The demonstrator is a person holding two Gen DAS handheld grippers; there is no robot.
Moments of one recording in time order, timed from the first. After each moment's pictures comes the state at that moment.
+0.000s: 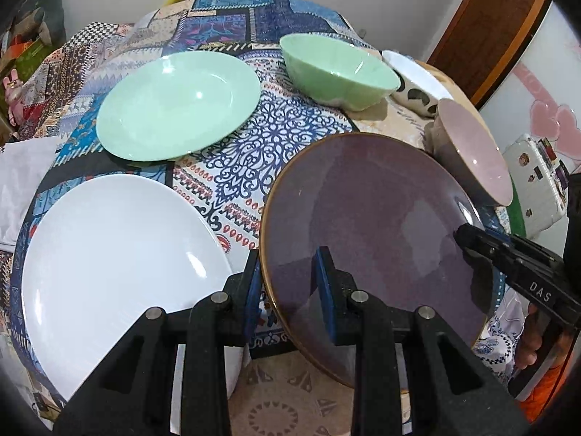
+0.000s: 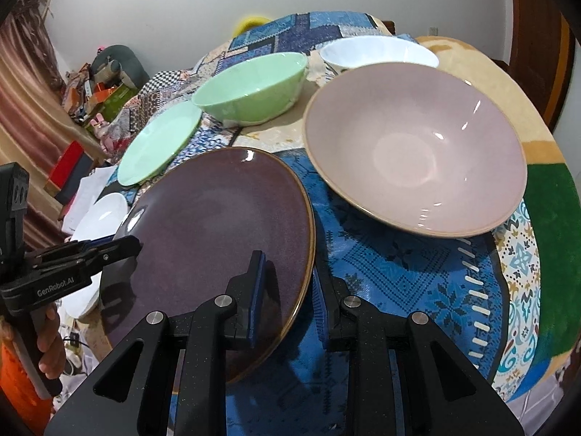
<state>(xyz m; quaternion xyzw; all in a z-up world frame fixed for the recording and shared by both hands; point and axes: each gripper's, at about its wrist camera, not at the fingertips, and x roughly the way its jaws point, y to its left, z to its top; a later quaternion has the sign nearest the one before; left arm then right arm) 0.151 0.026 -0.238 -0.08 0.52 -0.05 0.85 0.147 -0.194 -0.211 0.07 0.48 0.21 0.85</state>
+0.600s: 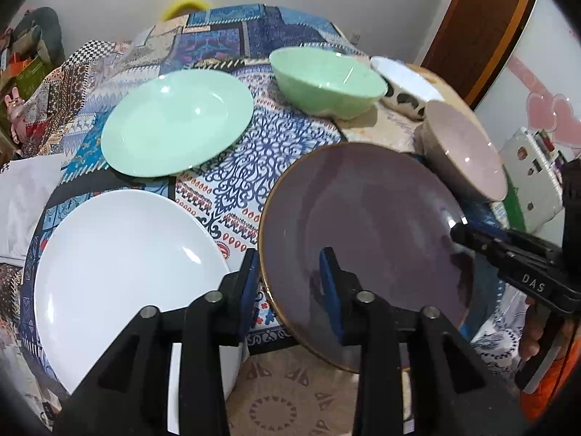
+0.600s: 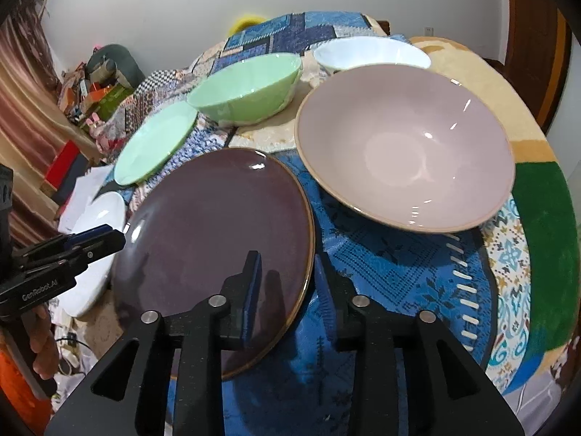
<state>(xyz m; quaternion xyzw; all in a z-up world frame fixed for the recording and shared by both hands) 0.139 0.022 -0.218 -0.06 0.49 -0.05 0.87 0.142 -0.202 -0.198 0.07 0.48 0.21 0.85</state>
